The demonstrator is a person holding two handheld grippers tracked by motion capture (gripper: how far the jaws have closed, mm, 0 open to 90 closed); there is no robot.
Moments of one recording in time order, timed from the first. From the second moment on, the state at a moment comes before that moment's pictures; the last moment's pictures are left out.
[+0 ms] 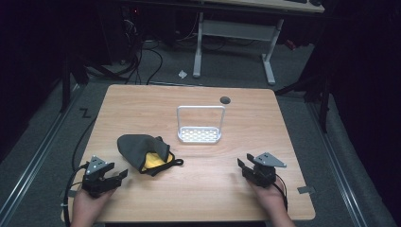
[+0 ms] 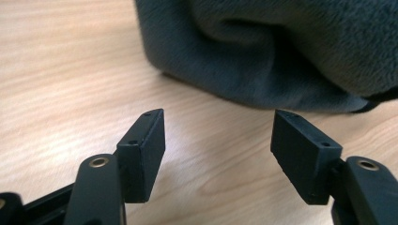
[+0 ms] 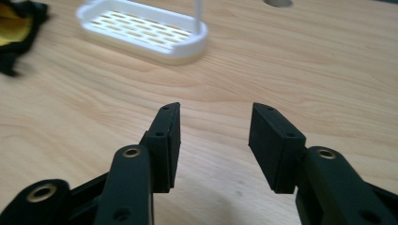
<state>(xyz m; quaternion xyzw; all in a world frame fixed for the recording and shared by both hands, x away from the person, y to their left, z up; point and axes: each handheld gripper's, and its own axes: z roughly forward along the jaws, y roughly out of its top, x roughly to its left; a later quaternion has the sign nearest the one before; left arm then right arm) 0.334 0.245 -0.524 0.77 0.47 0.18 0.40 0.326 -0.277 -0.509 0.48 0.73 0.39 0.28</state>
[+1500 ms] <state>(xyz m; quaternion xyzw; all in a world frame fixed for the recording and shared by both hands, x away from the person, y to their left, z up) 0.385 0.184 -0.481 0.79 0.44 0.20 0.37 0.333 -0.274 -0.519 0.48 0.74 0.38 0.26</state>
